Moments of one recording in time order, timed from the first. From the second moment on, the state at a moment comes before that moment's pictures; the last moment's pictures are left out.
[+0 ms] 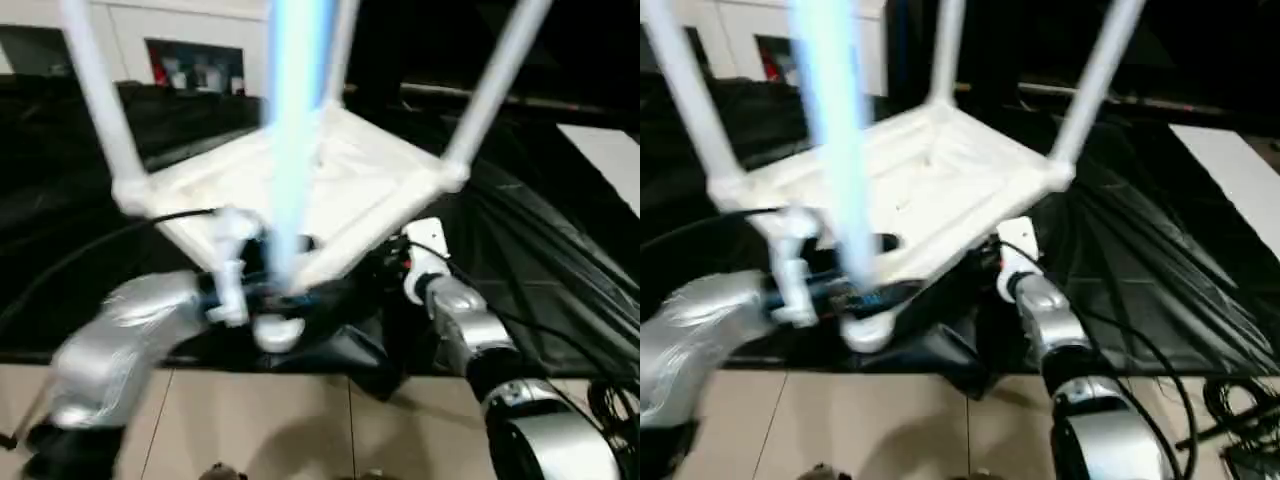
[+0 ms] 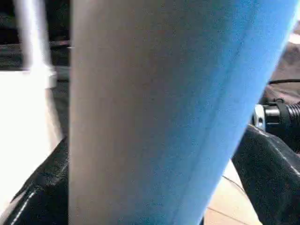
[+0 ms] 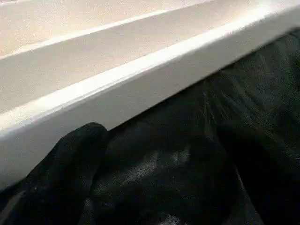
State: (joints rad) left arm -0.36 0.34 -0.16 -0.21 -0.43 0.59 -0.87; right arm -0.66 -0.07 0.00 1.00 0.03 -0.03 0.24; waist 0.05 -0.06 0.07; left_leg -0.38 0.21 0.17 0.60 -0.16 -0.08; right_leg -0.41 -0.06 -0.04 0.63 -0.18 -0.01
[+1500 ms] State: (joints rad) left arm -0.45 0.43 -0.32 0.09 -0.13 0.35 -0.91; right arm -0.59 -0.11 -0.05 0.86 0.05 -0.13 0.28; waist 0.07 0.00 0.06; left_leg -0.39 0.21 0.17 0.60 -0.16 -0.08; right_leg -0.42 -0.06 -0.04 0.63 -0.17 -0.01
